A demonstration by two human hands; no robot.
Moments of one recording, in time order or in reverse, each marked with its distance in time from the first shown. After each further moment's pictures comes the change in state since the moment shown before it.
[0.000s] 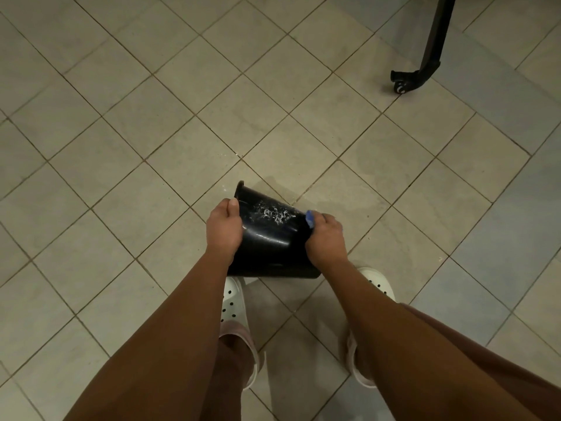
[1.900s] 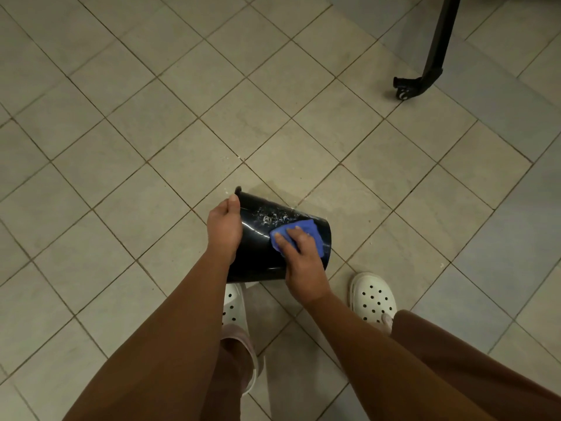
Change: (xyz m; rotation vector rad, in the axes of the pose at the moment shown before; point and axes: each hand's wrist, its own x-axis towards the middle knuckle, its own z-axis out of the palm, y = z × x) left_hand 0.001 0.011 -0.001 -0.235 -0.005 -0.139; right_hand -0.042 -0.003 0.040 0.063 0.192 -0.555
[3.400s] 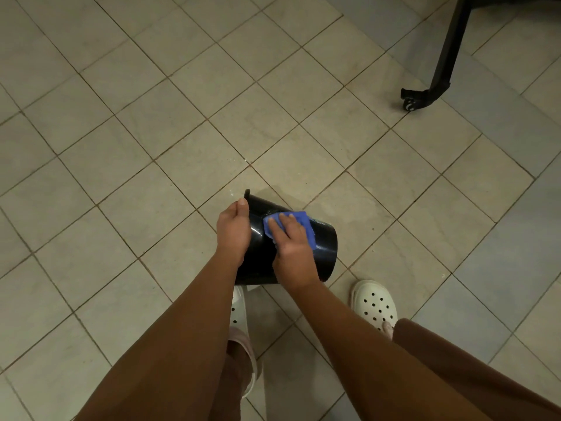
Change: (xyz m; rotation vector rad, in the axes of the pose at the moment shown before) left_hand -0.001 -0.002 0.000 -0.071 -0.021 -0.007; right_hand 0.036 -0.031 0.005 -0.017 -0.078 0.077
